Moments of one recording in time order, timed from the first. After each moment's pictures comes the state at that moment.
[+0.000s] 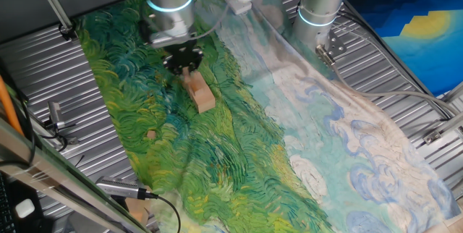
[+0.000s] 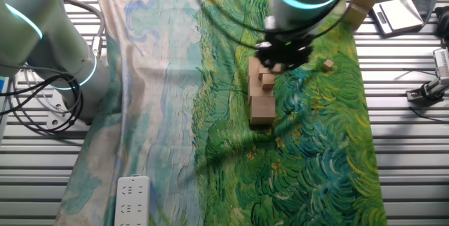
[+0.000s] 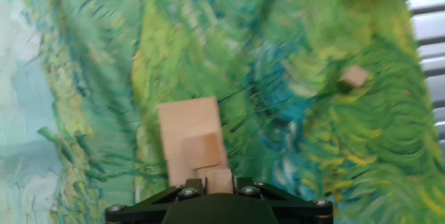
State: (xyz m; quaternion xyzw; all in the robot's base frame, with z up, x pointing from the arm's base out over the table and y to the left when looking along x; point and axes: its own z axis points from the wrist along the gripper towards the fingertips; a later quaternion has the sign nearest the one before) arm 0.463 0.003 0.116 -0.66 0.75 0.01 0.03
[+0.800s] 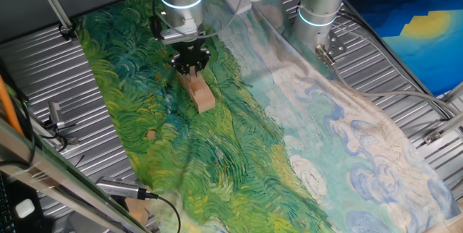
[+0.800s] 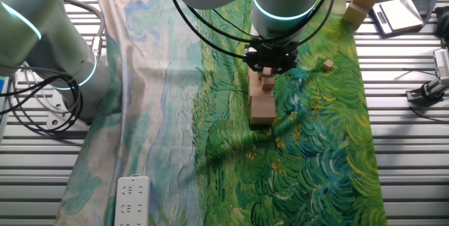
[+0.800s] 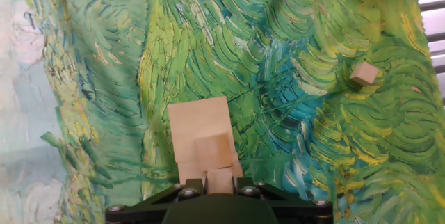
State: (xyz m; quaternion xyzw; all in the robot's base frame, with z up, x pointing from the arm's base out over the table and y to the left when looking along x) arm 0.465 0.008 0.111 -0.65 0.76 0.01 0.04
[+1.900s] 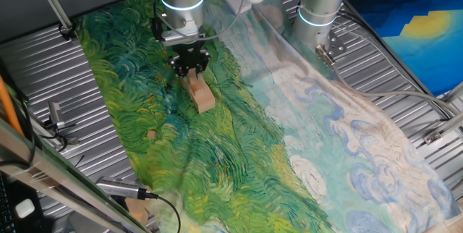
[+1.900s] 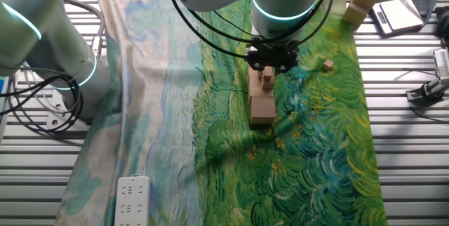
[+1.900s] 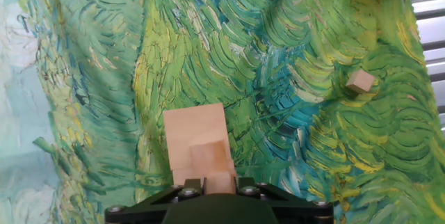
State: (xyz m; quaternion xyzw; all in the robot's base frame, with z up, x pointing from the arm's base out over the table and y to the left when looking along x) arm 0.470 0.010 0.108 -0.66 0.75 0.01 0.05
